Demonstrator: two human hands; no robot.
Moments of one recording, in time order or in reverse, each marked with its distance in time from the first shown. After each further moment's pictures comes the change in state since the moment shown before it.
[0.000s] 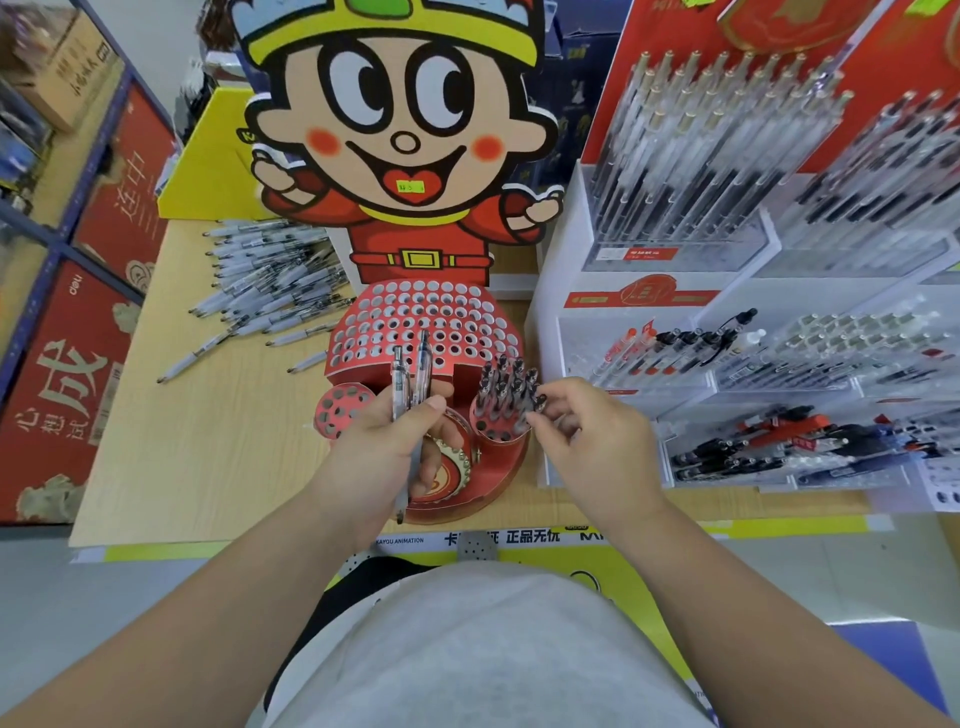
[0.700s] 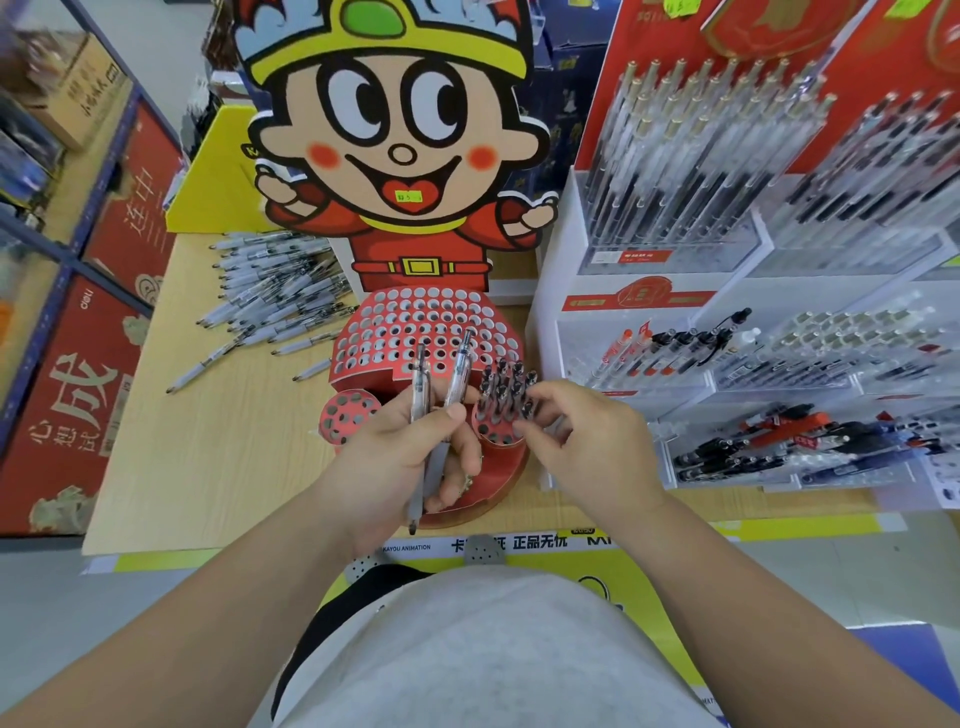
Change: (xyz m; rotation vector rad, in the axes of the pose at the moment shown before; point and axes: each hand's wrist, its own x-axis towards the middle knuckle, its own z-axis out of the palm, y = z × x) left_hand -0.017 0.020 0.007 -0.028 -0.238 0.025; right_hand 0.005 -0.007 -0.006 -0.032 -0.070 -0.059
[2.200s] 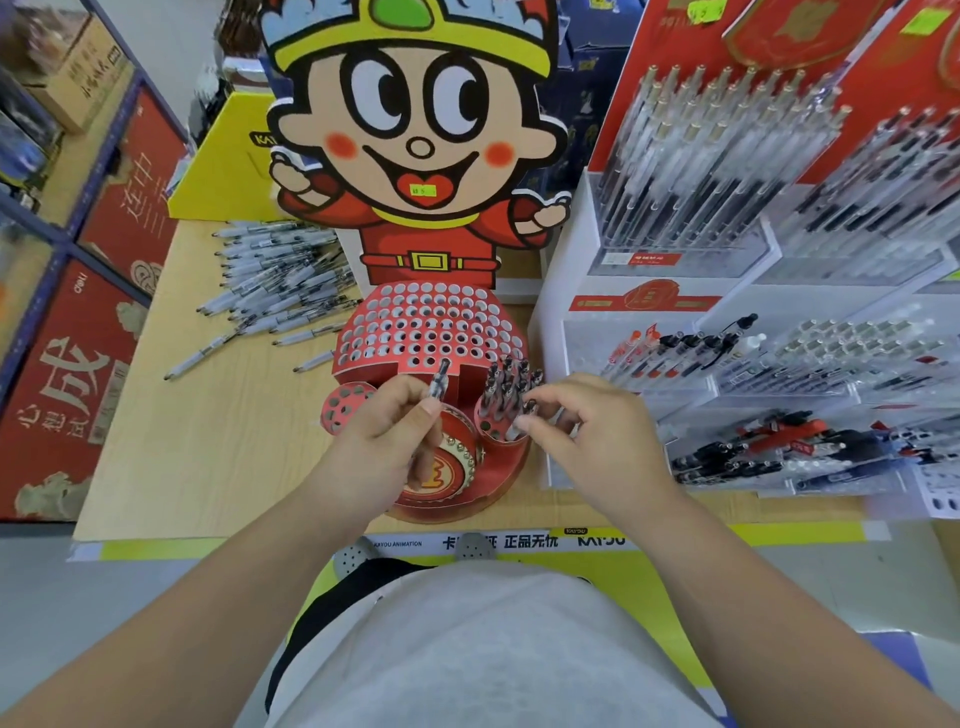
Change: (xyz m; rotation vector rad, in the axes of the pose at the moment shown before) left_hand 0.002 -0.012 -0.023 0.386 0.167 0.061; right_hand 0.006 -0.007 -0.014 0.170 -0.124 0.052
